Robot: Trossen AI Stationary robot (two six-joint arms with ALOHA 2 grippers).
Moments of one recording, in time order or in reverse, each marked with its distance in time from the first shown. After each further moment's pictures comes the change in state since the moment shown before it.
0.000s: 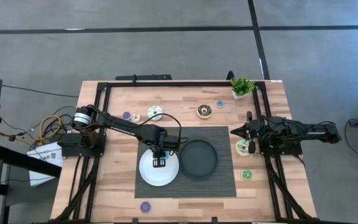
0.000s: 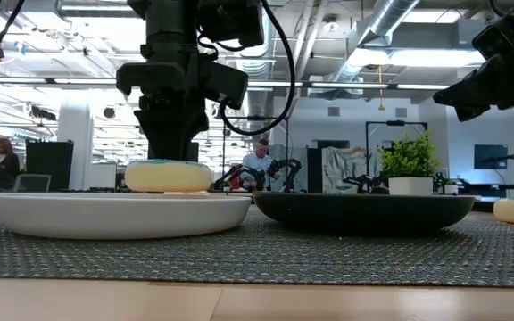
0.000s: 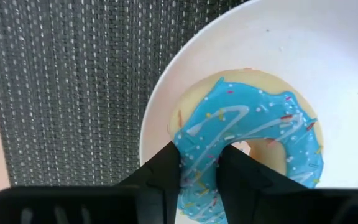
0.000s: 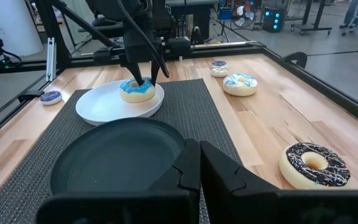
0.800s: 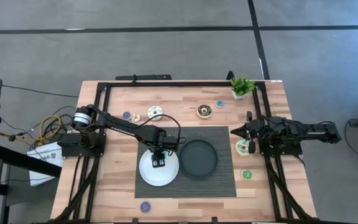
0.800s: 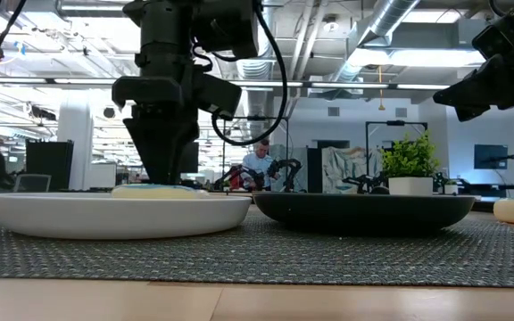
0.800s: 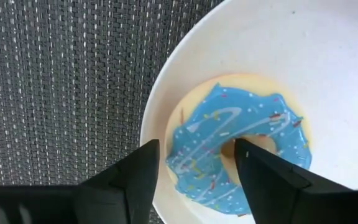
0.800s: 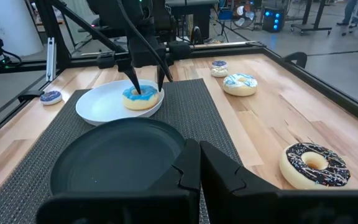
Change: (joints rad) left arm 0.000 0.000 -0.043 0.012 -0.001 -0.053; right arm 0.000 0.000 0.000 0.000 0.000 0.000
